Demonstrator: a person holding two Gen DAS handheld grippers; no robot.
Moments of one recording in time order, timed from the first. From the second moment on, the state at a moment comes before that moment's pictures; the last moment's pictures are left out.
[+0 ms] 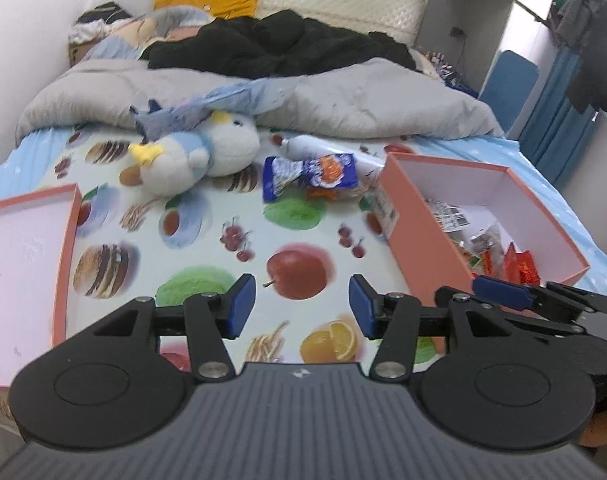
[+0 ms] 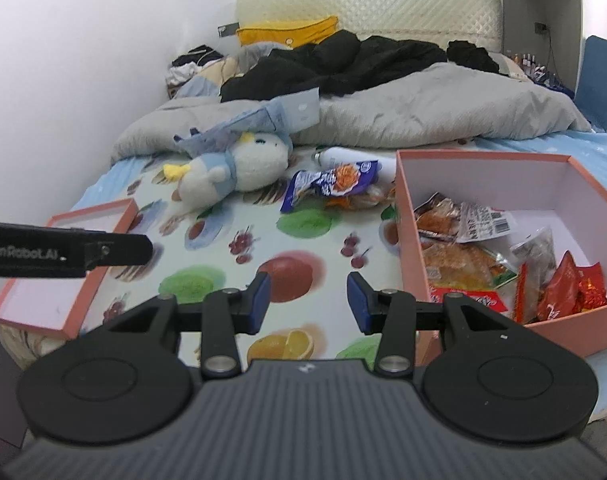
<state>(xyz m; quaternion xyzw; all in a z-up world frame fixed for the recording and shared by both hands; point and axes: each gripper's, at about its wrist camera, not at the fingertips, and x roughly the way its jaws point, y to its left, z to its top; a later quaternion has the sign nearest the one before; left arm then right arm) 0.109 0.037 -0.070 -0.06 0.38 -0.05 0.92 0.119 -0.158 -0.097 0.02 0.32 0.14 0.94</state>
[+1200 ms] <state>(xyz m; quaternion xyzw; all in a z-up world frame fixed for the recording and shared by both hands) 0.444 0.029 -0.216 0.06 0.47 -0.13 0.87 0.328 -0.081 -0.203 -0.15 0.34 0.06 0.93</state>
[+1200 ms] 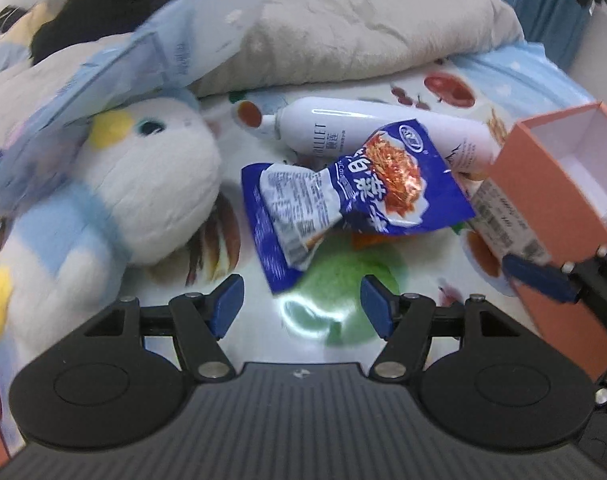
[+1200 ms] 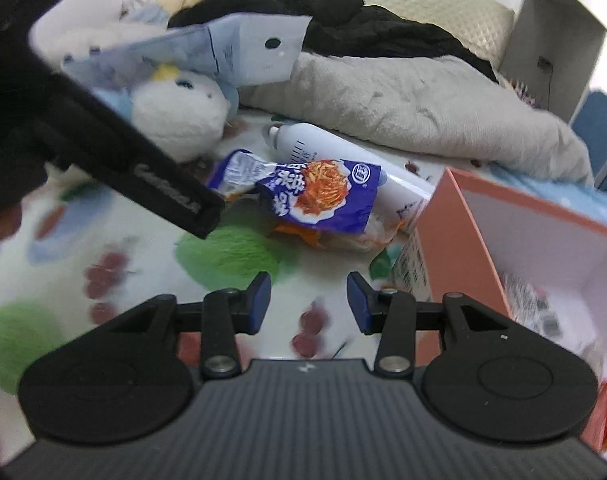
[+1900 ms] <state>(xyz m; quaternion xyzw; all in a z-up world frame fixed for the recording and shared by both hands) 0.499 0.020 -0.257 0.07 0.48 -0.12 0.86 0.371 -0.059 -0.244 -0.37 0.32 0.01 0.87</state>
